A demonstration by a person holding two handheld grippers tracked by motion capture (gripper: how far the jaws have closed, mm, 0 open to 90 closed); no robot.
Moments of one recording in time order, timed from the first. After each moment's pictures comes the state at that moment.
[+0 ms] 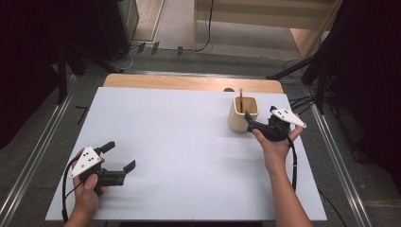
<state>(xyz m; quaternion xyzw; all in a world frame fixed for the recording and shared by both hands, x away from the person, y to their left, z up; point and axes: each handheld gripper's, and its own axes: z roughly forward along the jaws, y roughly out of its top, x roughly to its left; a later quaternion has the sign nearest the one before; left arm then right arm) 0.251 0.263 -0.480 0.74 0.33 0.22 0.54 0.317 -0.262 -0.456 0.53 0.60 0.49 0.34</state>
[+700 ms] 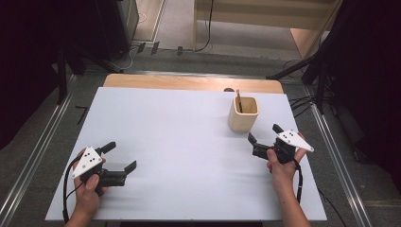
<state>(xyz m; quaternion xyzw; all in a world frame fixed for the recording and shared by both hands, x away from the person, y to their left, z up) 0.250 0.261 -0.481 0.74 0.33 0.22 0.54 0.264 -0.274 -0.484 0.50 0.63 0.50 0.32</state>
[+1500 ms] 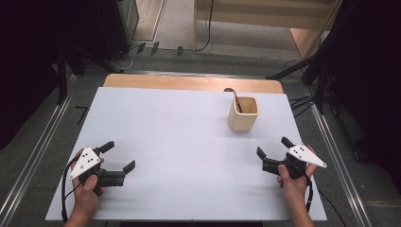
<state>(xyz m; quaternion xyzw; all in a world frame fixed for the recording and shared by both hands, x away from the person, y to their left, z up) 0.248 0.264 -0.478 0.74 0.33 0.23 0.54 0.224 -0.295 -0.493 0.50 0.64 0.49 0.32</state>
